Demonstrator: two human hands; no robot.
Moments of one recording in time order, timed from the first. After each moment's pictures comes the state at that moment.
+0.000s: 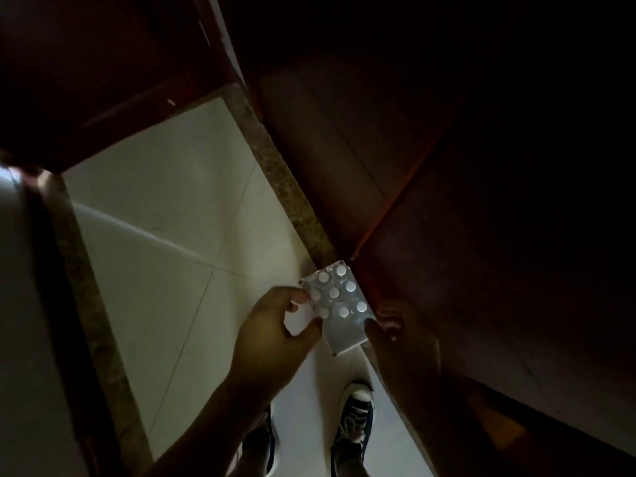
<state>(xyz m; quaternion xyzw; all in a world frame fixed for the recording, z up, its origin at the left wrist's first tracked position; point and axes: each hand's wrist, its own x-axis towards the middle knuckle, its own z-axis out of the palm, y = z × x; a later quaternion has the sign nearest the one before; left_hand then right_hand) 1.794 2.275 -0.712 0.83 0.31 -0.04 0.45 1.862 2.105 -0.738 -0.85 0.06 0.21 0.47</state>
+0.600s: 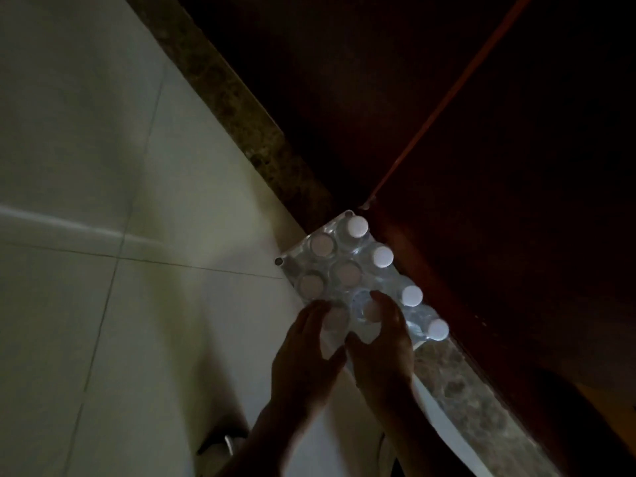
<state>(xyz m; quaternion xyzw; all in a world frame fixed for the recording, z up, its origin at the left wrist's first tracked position) 1.794 2.256 -1.183 0.87 0.24 -0.16 0.40 1.833 2.146 -1.190 -0.88 0.14 0.20 0.41</state>
